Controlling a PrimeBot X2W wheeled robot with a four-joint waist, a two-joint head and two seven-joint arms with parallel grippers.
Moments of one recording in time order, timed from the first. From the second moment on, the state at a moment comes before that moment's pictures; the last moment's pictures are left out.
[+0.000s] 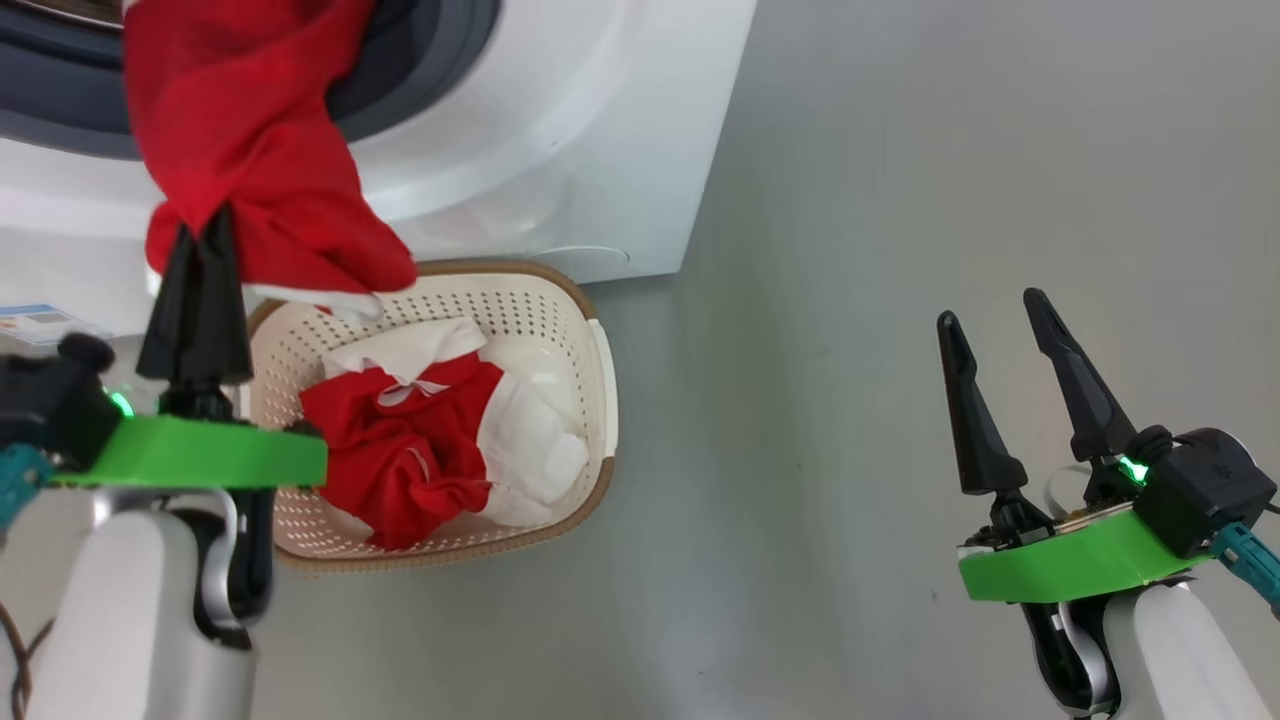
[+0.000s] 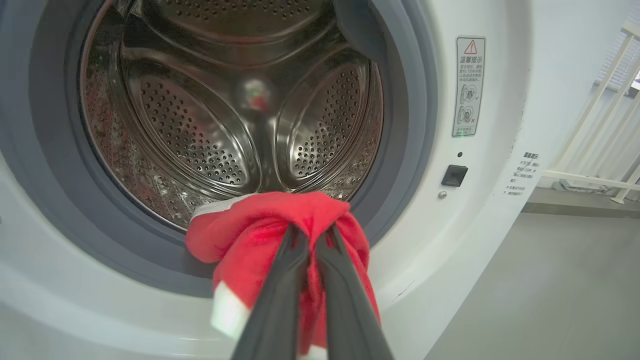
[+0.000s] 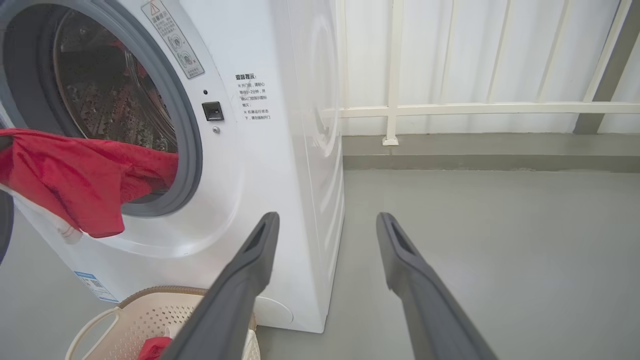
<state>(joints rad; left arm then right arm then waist) -0.52 0.16 -0.03 0.25 -0.37 -0.03 -0.26 -0.18 -0.04 0.04 0.04 0.25 0.12 -0.26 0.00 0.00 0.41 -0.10</state>
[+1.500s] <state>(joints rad) -0.38 0.05 -0.17 0.61 -0.41 -0.05 -0.25 -0.13 -0.04 0.04 0.02 0.23 0.12 -0.26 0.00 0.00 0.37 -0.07</state>
